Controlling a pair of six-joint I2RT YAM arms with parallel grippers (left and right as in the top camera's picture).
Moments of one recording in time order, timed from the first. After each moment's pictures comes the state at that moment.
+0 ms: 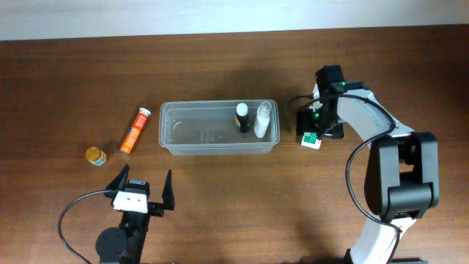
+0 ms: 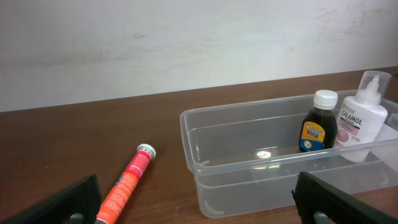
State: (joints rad) left arm -0.01 0.01 0.02 -0.07 0.14 0.05; right arm 0.07 2.00 1.37 -0.83 -0.10 0.17
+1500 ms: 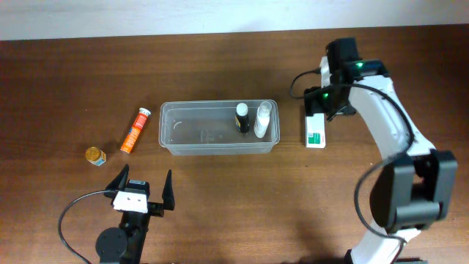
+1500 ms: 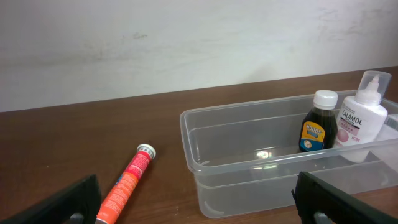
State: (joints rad) left arm -0.01 0.01 0.02 -0.07 0.14 0.05; right arm 0.07 1.93 1.57 -0.99 -0.02 0.07
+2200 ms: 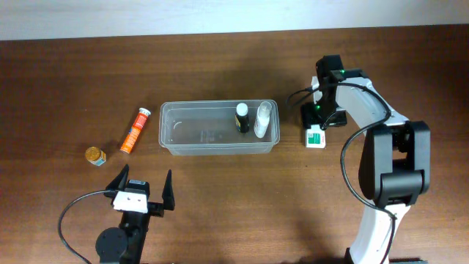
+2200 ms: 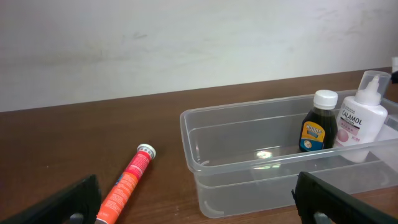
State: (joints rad) left arm -0.01 0.01 0.02 -0.07 0.14 0.05; right arm 0.06 2.12 1.55 -0.93 0.00 0.02
